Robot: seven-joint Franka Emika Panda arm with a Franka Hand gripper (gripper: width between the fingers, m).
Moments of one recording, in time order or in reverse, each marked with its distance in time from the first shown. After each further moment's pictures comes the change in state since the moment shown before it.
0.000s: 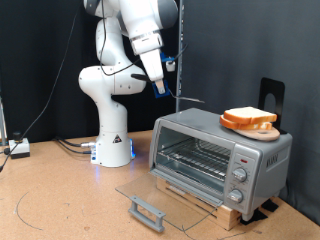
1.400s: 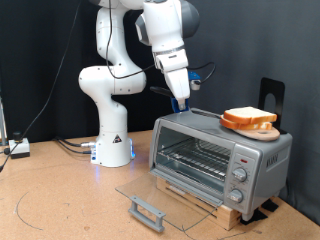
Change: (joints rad) arm 0.006 0.237 0.101 0.126 -0.019 0.051 -0.021
